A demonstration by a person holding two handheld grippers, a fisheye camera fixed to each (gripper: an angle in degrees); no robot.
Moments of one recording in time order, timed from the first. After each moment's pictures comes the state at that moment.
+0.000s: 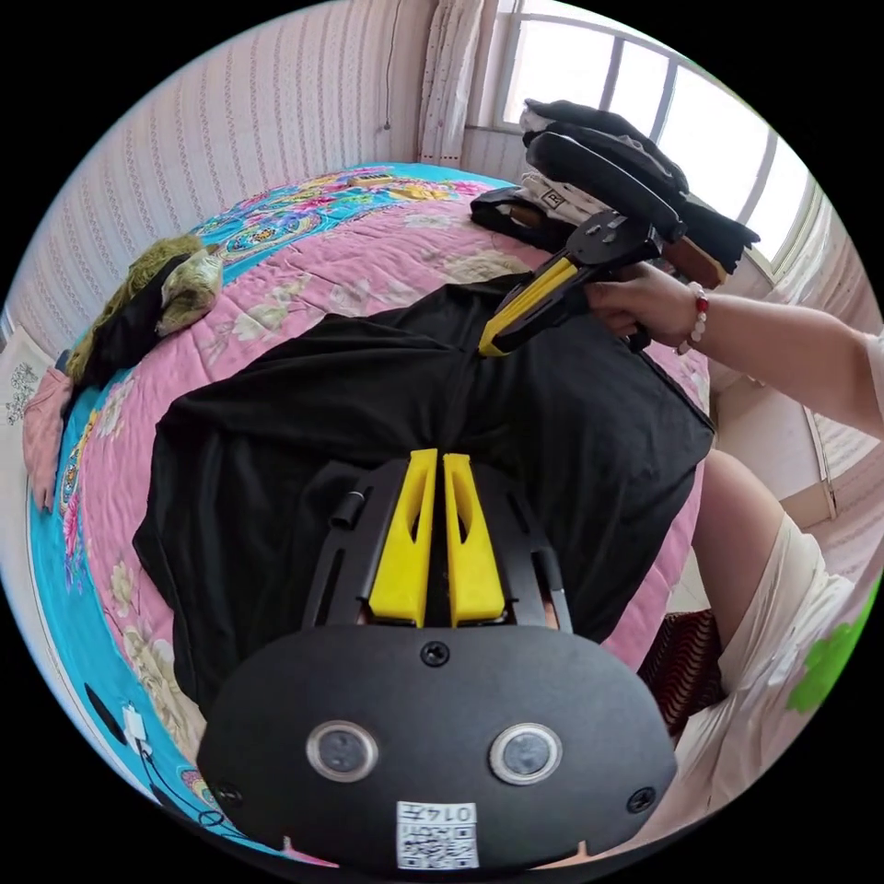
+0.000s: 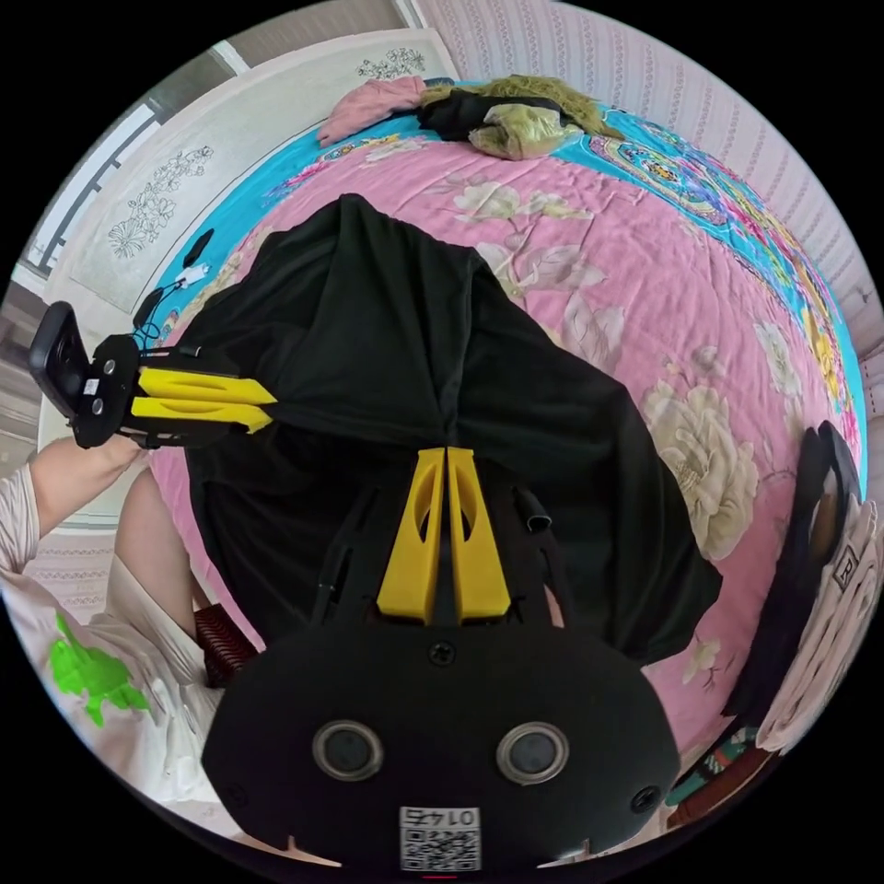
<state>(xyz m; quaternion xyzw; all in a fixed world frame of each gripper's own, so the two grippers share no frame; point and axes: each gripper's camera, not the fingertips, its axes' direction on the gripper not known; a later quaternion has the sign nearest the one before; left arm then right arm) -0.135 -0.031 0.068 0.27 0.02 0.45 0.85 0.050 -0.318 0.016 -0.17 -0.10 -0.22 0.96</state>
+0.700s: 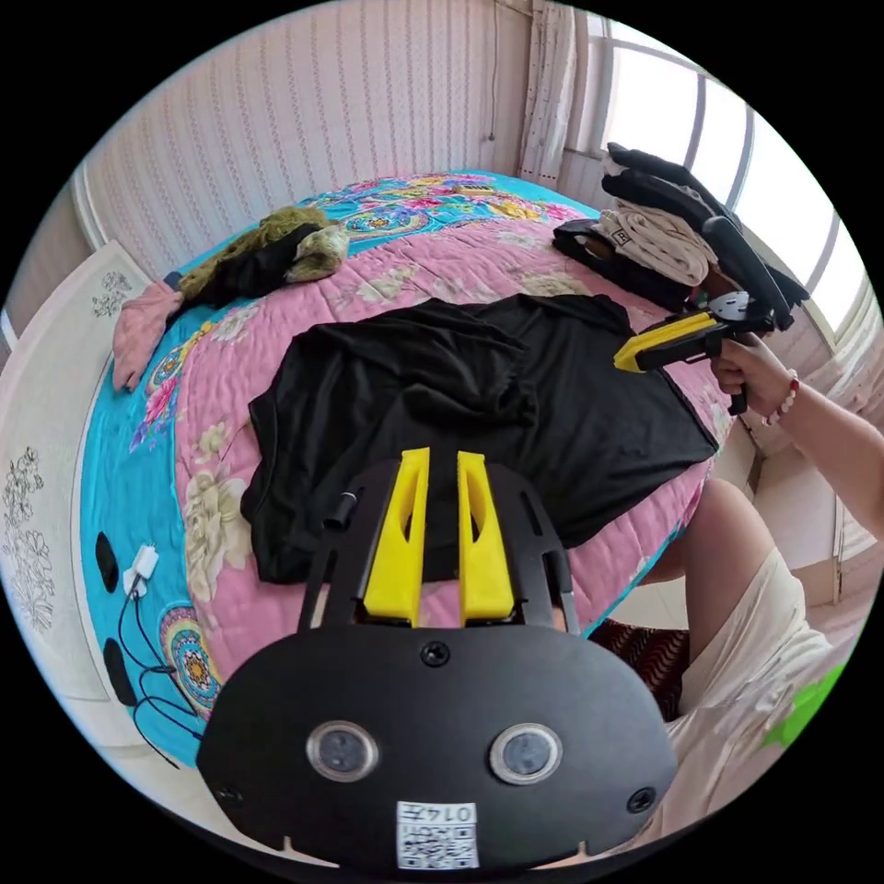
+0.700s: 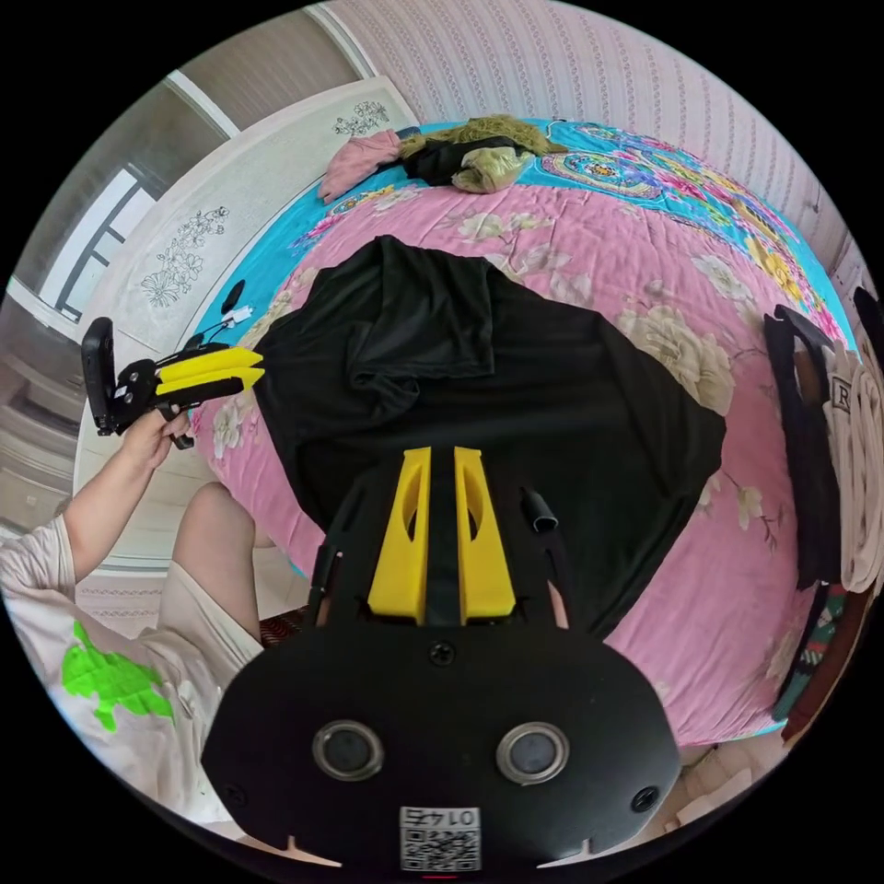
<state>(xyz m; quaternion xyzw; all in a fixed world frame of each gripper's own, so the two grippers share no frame) -0.216 0.110 -0.044 0.30 -0.03 0.32 0.90 0.044 -0.206 -0.089 -0.14 -0.15 -0.13 0.97</state>
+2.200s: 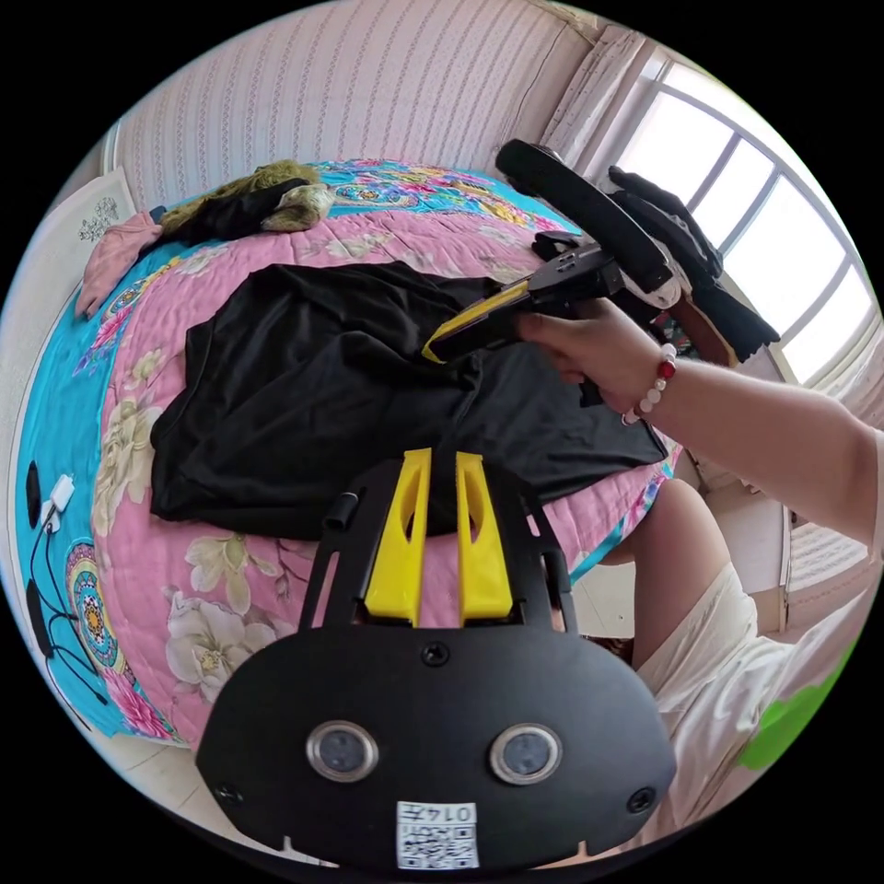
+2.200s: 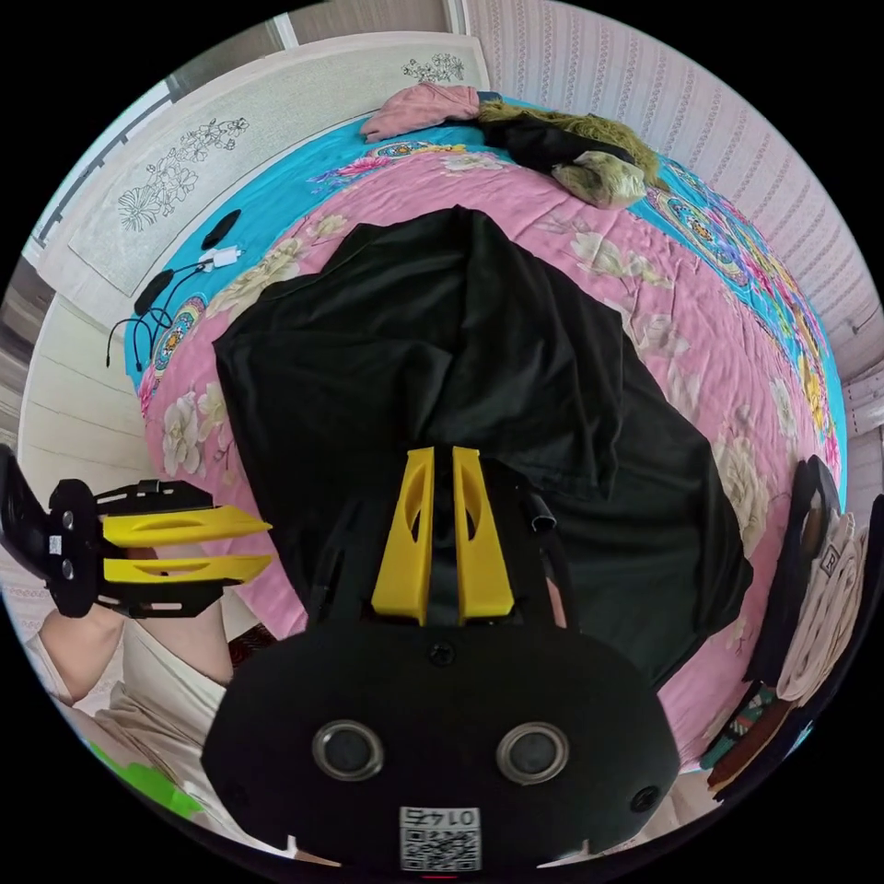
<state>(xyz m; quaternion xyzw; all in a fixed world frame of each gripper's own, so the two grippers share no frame) -0.251 0.163 -0.023 0.28 0.08 0.29 0.91 -0.160 -0.189 -0.035 -0.17 -0.06 -0.24 0.96</state>
